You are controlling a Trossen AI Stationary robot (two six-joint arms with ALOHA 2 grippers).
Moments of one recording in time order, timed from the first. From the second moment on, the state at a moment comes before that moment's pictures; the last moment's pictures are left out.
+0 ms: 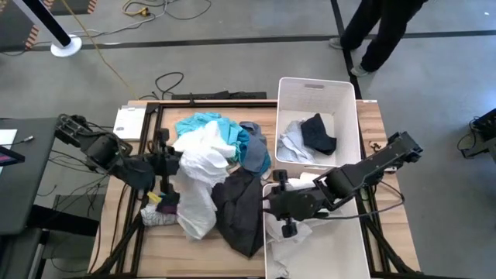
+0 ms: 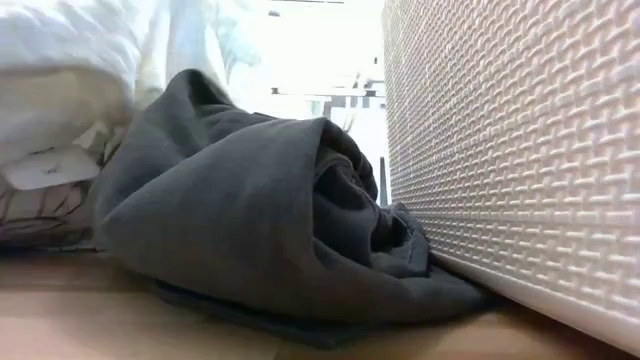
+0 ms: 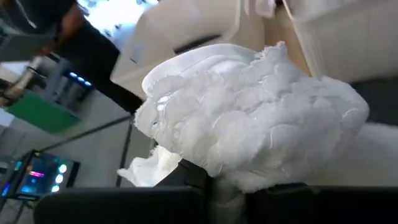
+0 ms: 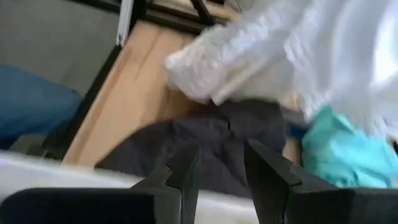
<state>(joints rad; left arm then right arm) -0.55 1.08 1.40 -1.04 -0.86 0.05 0.49 1.62 1.58 -0.63 0.40 0.07</state>
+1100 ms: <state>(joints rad) -0.55 1.10 1.41 -0.43 -0.98 0.50 0.23 1.89 1.58 0.07 0.41 0.03</state>
